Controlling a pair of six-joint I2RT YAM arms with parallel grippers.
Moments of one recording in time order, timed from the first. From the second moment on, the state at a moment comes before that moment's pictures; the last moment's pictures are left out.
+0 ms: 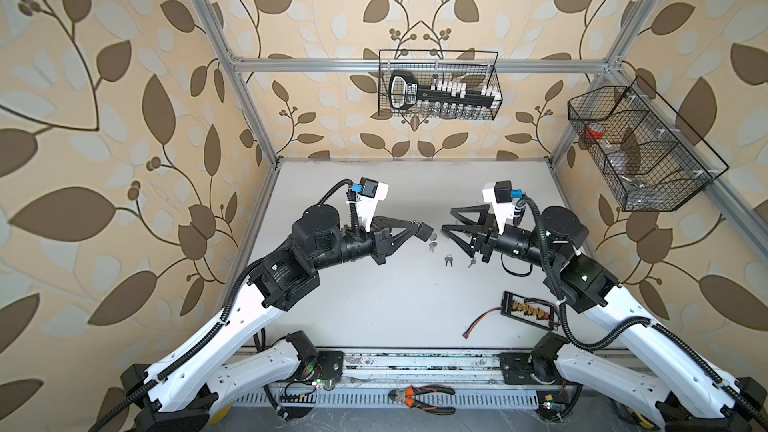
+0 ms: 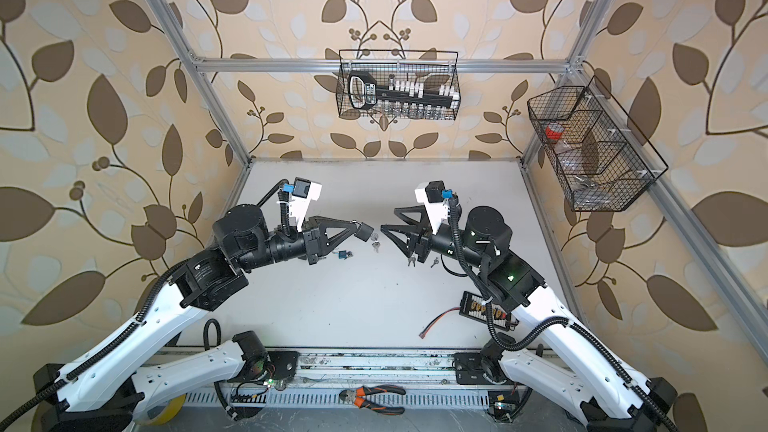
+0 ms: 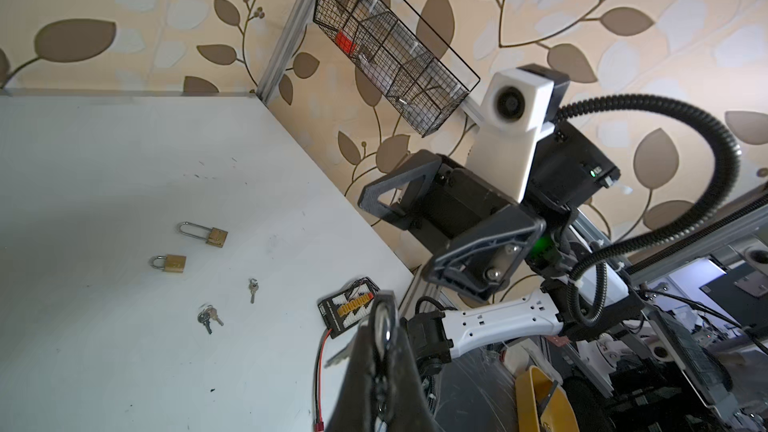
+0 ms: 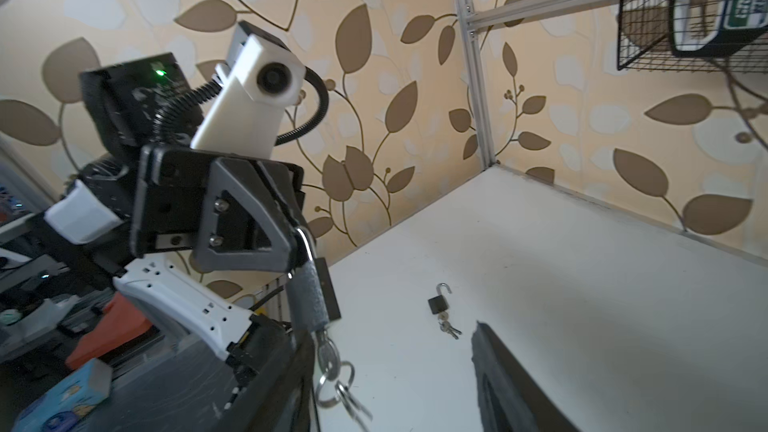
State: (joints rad) left arm -0.75 0.90 1.11 -0.33 0.37 -0.61; right arm 0.67 0.88 0.94 -0.12 -0.35 0.24
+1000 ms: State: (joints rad) left arm -0.79 0.96 1.11 -0.28 0.34 -0.73; right arm 0.72 0.82 0.59 0.29 -0.41 0.13
